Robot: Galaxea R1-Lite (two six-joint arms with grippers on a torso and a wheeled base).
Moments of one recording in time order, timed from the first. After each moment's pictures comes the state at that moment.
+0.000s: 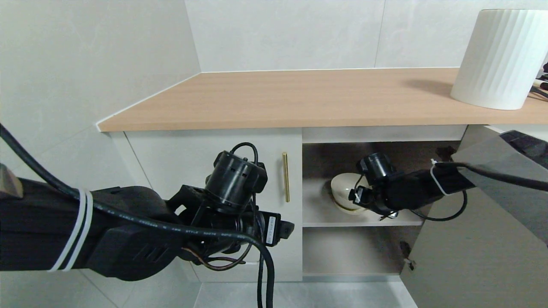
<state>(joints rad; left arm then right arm) -0.72 1.82 -1.01 -0.06 0.21 -0.37 0.41 2.27 -1.40 -0.03 -0.34 0.69</state>
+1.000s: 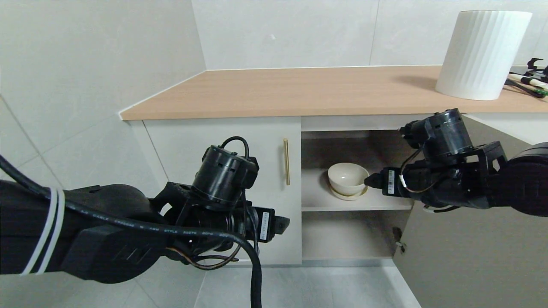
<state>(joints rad) -0.71 1.78 -1.00 -0.06 0.22 -0.37 0.53 1.73 -1.12 0.01 -0.34 0.41</state>
